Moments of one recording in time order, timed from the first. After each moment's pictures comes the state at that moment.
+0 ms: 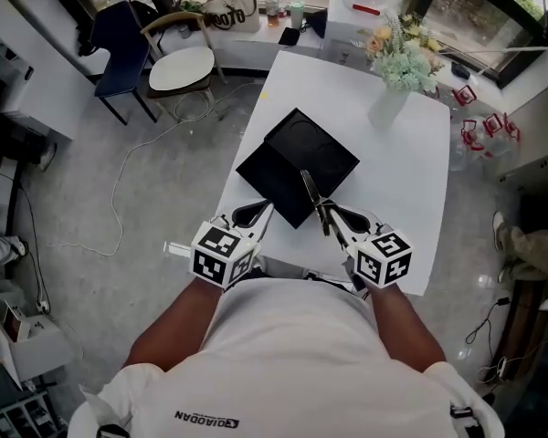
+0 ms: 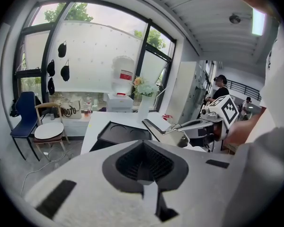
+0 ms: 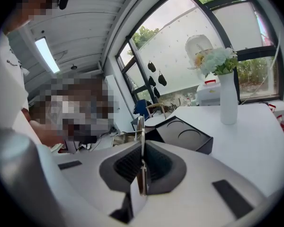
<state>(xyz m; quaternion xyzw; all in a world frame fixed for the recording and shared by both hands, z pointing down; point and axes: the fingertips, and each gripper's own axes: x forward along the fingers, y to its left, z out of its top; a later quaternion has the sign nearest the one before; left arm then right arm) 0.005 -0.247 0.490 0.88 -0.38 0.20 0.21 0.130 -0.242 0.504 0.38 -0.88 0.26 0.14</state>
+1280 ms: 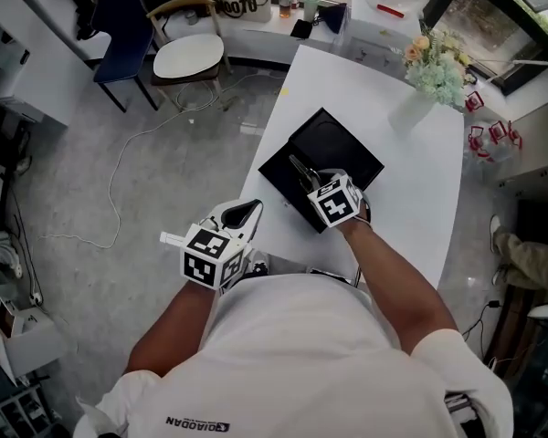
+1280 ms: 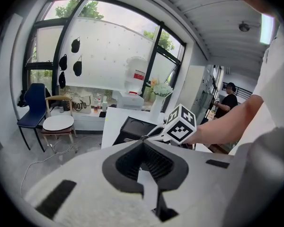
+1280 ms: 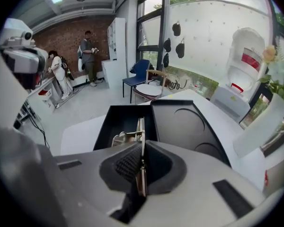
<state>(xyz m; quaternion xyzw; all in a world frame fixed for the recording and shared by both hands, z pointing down) -0.083 -0.261 0.510 0.86 -0.41 0.18 0.24 0.035 -0.353 0.631 0.35 -0.82 0.13 0.44</state>
